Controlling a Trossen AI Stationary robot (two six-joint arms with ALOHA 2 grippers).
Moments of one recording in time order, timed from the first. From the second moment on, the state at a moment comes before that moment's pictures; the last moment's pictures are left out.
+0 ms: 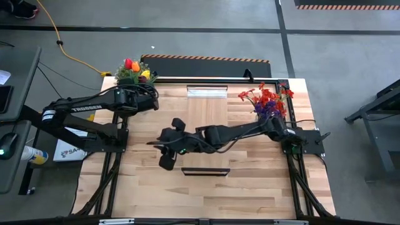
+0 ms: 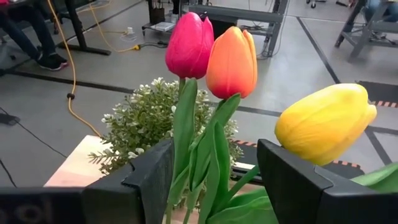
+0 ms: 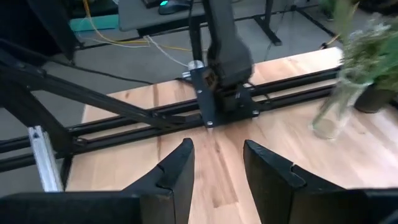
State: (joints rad) left arm 0.22 1.11 1.04 -1.26 -1.24 -1.42; right arm 0.22 2.27 2.34 -0.52 0.33 0.31
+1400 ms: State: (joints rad) left arm 0.22 1.00 1.04 -1.19 -1.16 -1.33; right arm 0.11 2.46 2.34 -0.10 0.34 0.27
